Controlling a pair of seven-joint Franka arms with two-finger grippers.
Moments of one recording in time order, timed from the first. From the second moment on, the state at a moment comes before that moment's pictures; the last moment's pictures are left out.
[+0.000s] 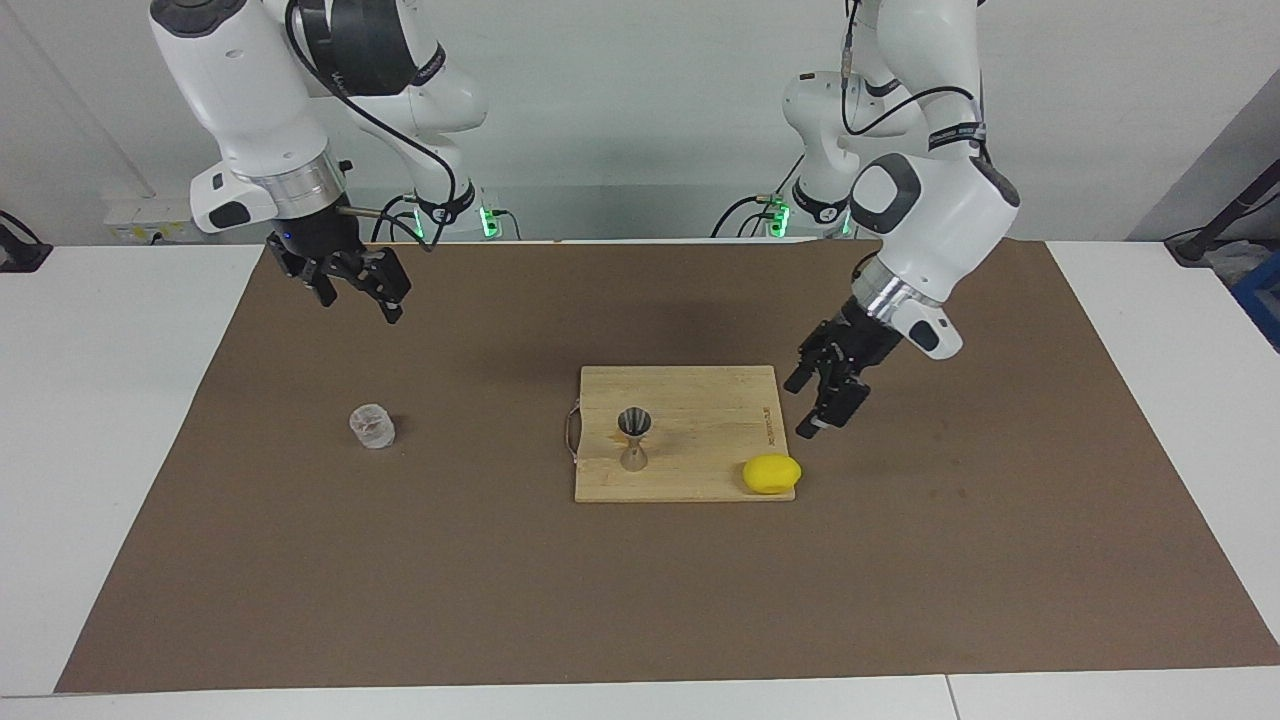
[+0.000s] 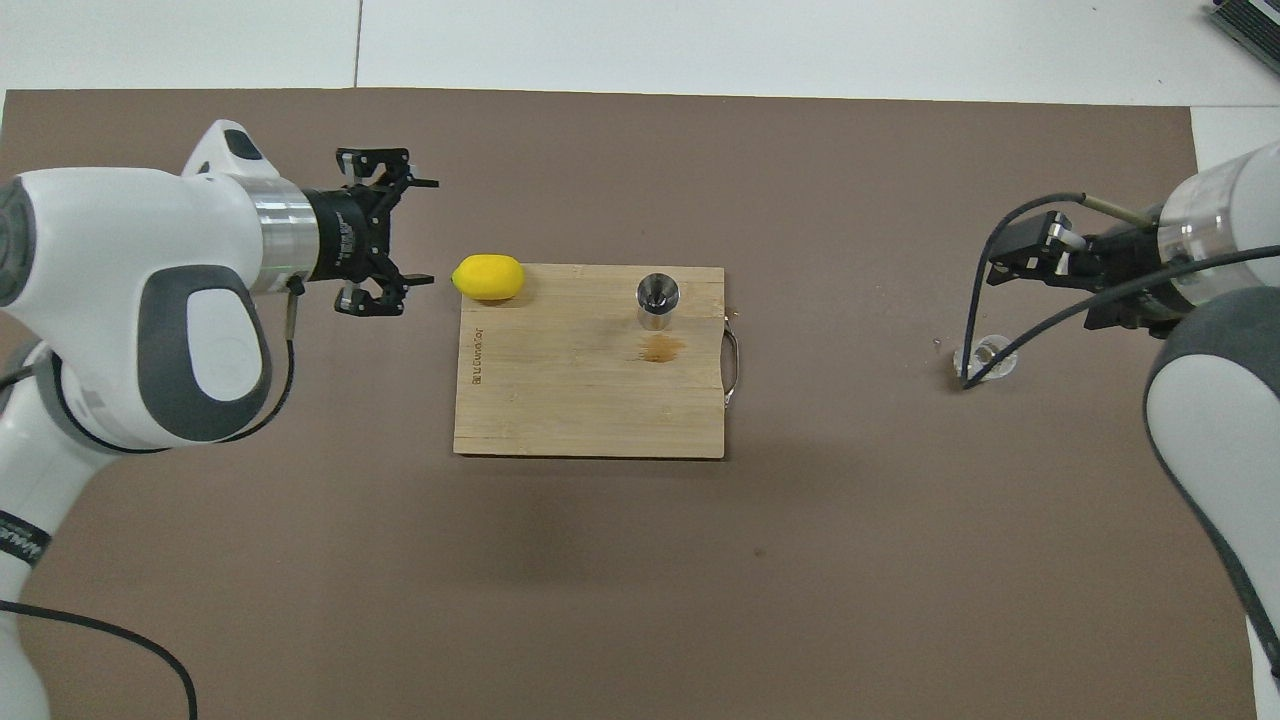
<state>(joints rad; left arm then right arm) -0.16 0.15 -0.09 -1.86 -0.47 2.40 -1.27 0.07 0.03 0.05 -1.63 0.06 1.75 0.61</state>
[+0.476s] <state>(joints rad) -0.04 0.09 -0.09 -1.73 -0.10 2.14 -1.11 0.20 0.11 0.05 -1.63 0.14 1.95 1.23</state>
